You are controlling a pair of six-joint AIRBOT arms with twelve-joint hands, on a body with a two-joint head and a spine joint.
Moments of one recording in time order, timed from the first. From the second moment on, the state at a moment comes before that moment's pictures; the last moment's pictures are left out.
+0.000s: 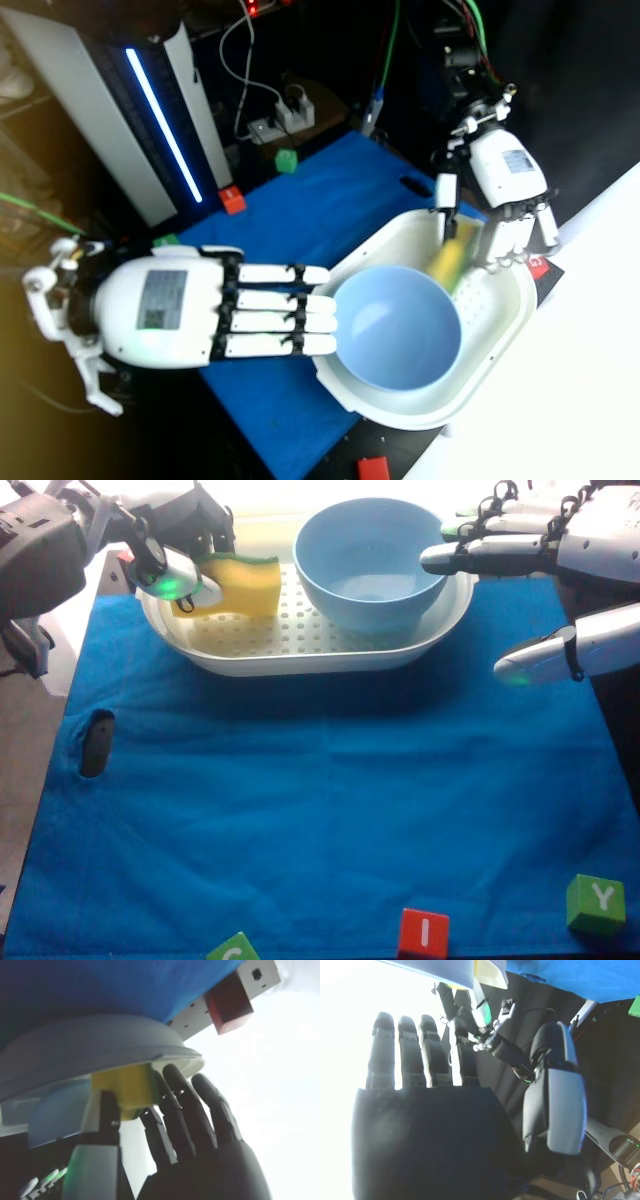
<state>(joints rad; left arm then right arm) 0.46 -1.28 1.61 -0.22 -0.27 1.14 -0.62 -1.07 1.47 -0.74 0.72 -0.18</state>
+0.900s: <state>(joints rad) 0.56 -0.81 1.14 0.51 -0.76 0.46 -0.63 -1.06 1.46 -0.73 0.72 -0.16</state>
